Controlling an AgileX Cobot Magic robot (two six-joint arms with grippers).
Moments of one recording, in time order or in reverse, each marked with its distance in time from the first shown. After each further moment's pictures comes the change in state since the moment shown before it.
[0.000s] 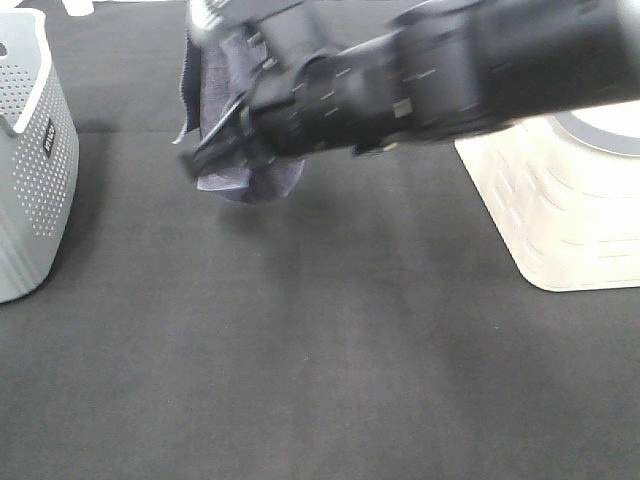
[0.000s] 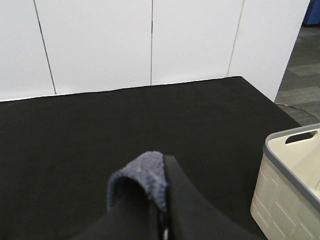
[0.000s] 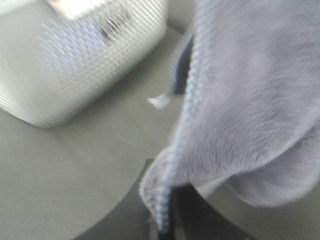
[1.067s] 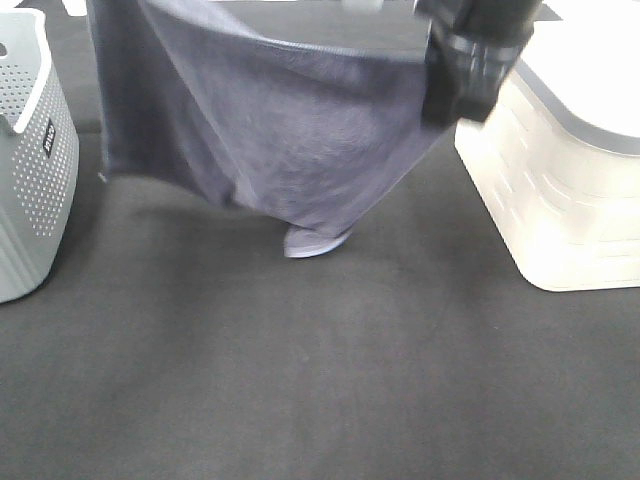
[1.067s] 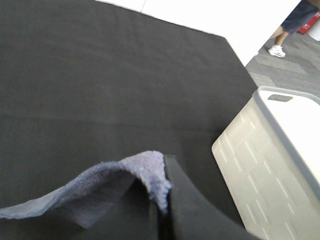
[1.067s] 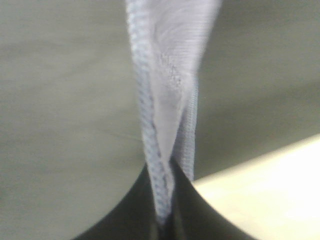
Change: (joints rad) left arm 0.266 -0.273 0.537 -0.737 -0.300 0.304; right arm -0.187 -0.055 -0.503 -1.828 1.206 1.011
